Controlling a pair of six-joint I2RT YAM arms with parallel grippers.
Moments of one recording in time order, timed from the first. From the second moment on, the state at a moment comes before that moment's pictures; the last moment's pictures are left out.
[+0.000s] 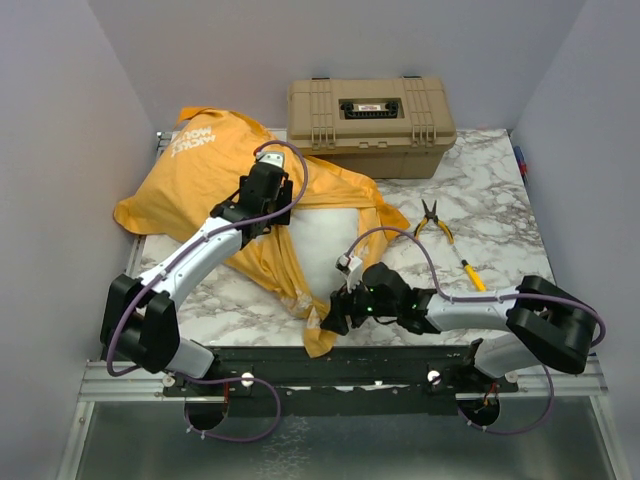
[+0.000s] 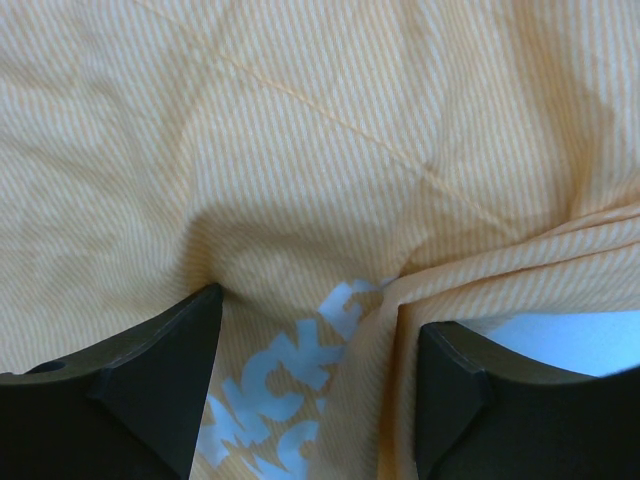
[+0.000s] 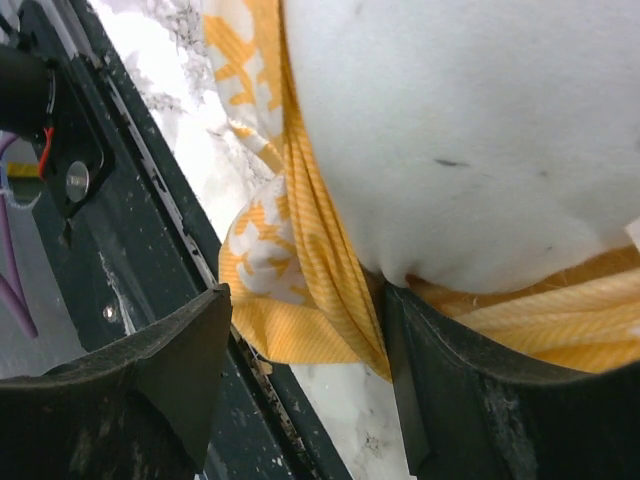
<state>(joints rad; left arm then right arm) -0.47 1.45 1.12 -0.39 -0.33 -0.21 1.02 1.41 0.49 0.34 -0.27 0.43</state>
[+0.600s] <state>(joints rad) -0.49 1.31 1.11 -0.38 -0.21 -0.22 1.04 1.12 0.49 0.16 0.08 0.57</state>
